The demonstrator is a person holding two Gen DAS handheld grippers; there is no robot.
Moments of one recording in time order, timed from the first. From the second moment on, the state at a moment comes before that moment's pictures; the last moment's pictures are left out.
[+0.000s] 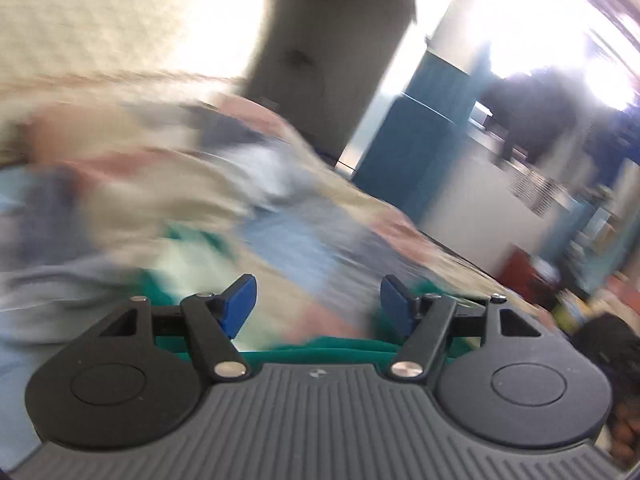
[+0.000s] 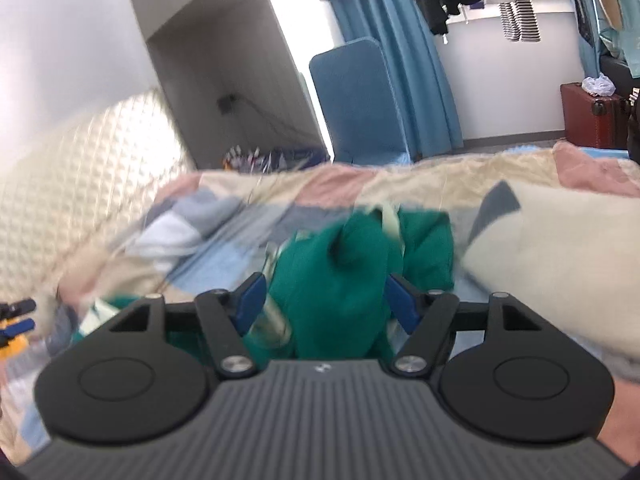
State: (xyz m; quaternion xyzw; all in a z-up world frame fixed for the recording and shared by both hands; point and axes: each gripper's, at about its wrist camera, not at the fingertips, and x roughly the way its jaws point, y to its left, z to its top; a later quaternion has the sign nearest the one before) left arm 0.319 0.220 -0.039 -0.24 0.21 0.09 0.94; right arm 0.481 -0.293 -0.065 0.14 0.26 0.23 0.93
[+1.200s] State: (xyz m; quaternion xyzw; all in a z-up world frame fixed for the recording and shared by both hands) left arm 0.695 0.259 -0.064 -0.28 0.40 -0.05 0.87; right arm 0.707 -0.118 -0.014 -0.02 0.39 0.36 0.85
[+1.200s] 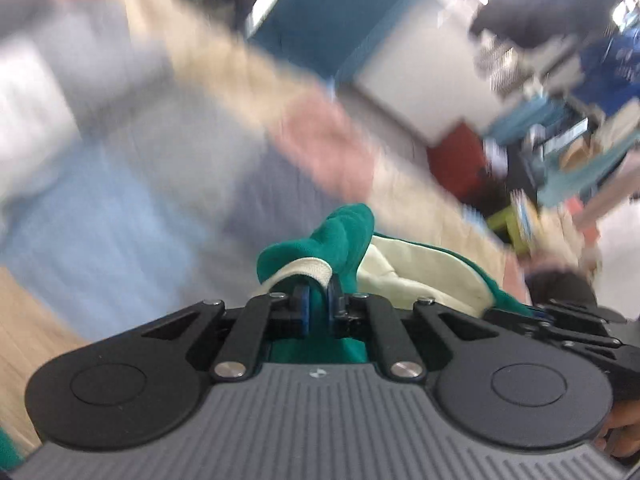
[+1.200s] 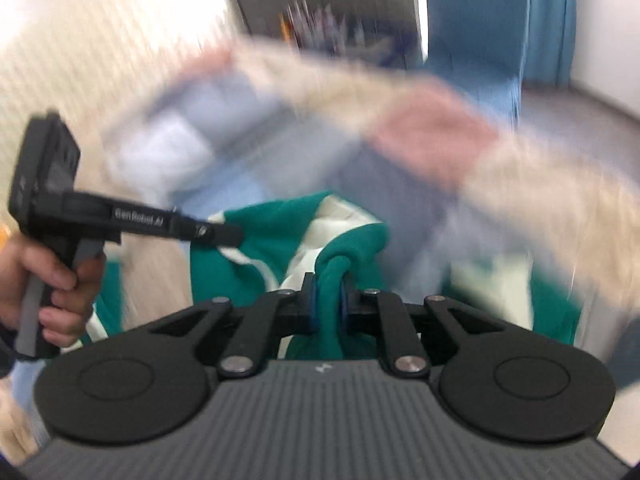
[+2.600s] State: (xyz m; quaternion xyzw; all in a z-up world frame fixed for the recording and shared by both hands) left arm 0.370 0.172 -0.085 -0.21 0.27 0.07 0.94; right arm 0.556 -0.297 -0.117 0.14 0.31 0.17 0.92
